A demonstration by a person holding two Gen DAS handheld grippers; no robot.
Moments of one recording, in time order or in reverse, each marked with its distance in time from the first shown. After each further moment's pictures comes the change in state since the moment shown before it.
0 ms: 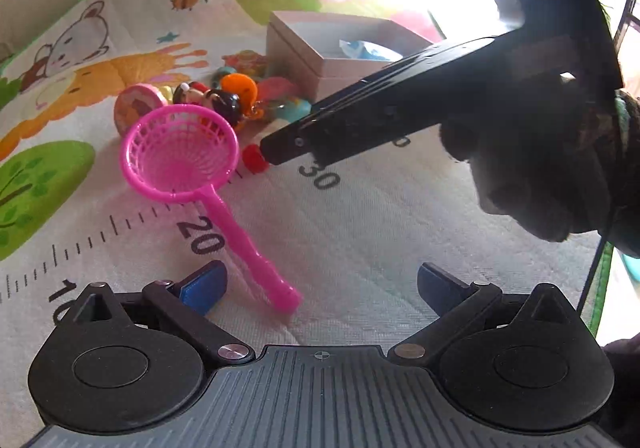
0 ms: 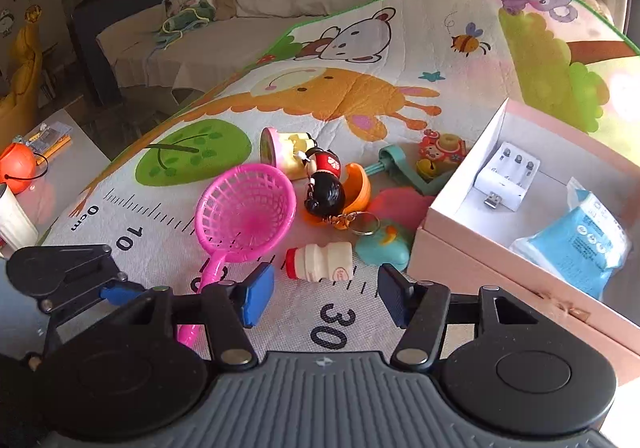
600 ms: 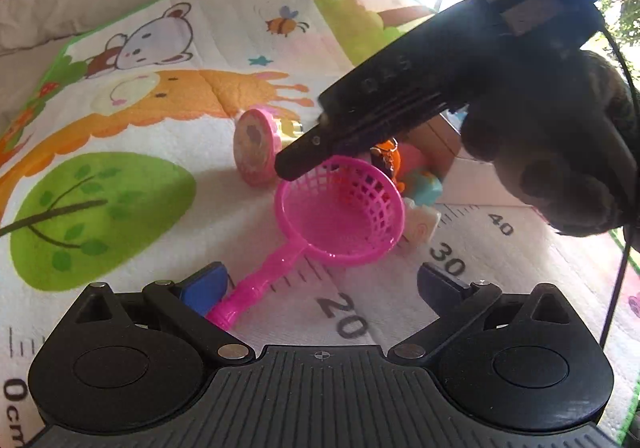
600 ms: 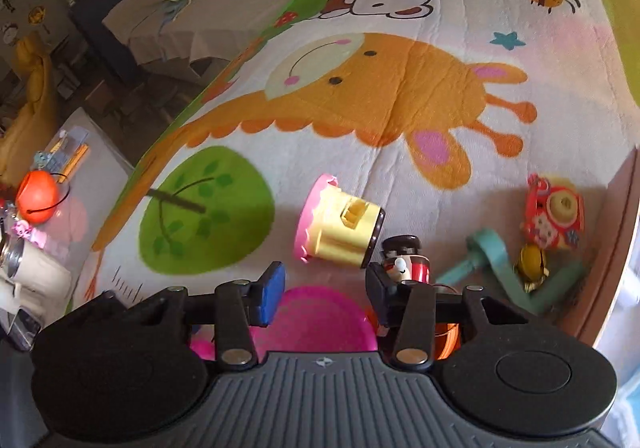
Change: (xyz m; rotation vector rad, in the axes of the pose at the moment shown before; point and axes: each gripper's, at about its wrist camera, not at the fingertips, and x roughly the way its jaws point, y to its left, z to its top) left arm 0.005 0.080 0.022 -0.190 -0.118 0.064; right arm 0.076 -0.004 0.091 0.124 0.220 0.214
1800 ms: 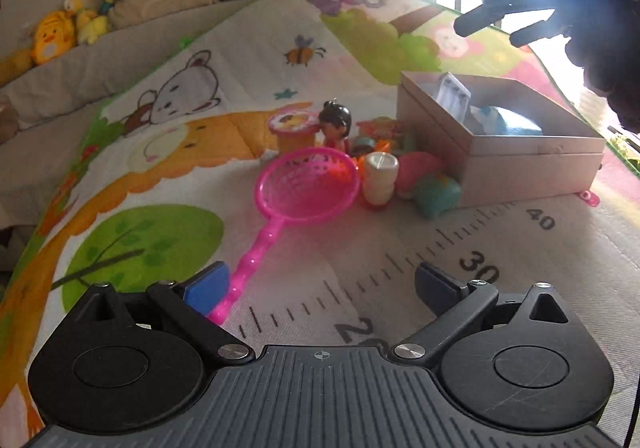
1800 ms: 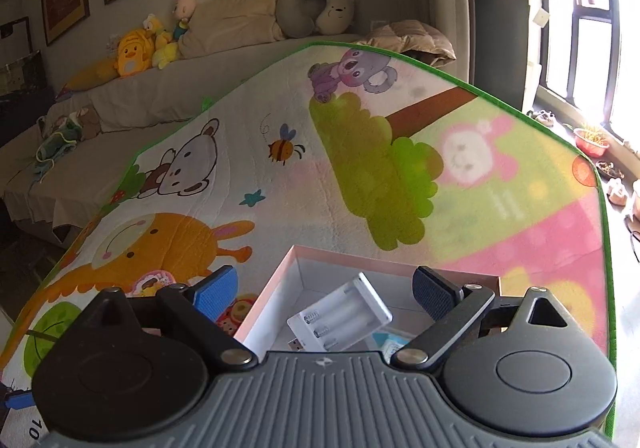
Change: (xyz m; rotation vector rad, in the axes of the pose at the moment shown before) left arm 0.002 -0.030 0.004 0.149 -0.080 0.251; right arm -0.130 -0.089 -0.029 0.106 -0.487 -0.477
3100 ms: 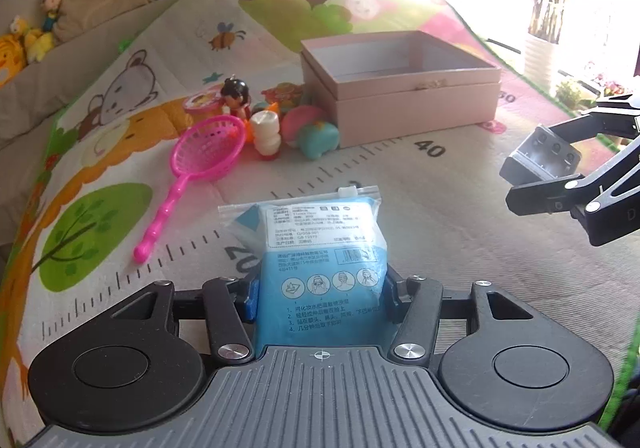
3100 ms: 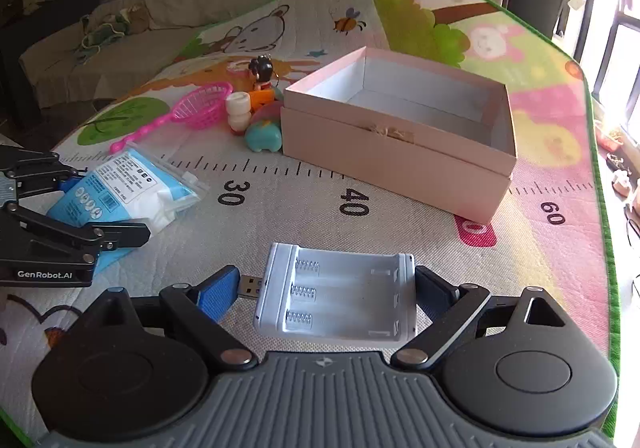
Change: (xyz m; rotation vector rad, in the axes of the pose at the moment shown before) left arm -0.060 -0.068 -0.021 0.142 0.075 -0.141; right arm -0.137 0.029 -0.170 -0.122 0.134 0.054
